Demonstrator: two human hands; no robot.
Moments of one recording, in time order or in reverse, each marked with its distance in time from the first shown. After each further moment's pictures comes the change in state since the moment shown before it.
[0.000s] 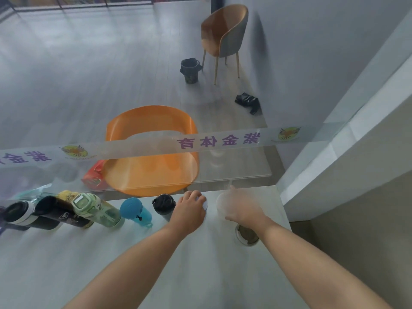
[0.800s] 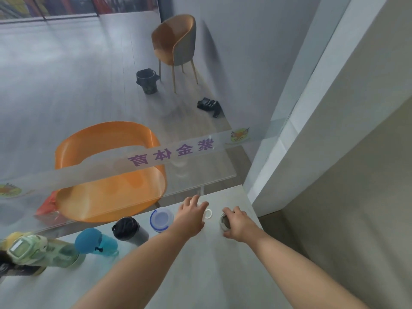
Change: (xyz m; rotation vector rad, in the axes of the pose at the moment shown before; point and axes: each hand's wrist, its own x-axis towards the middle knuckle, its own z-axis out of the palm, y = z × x) left_hand 0.062 0.089 0.017 0.063 -0.270 0.136; right_hand -0.046 0.072 0.002 0.130 -0.053 0.203
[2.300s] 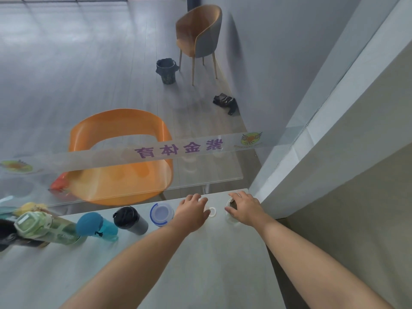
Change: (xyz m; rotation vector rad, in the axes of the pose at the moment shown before) left_hand 0.012 0.008 -0.006 -0.125 0.080 -0.140; right_hand 0.043 0.017 -0.052 -0.136 0.131 -0.124
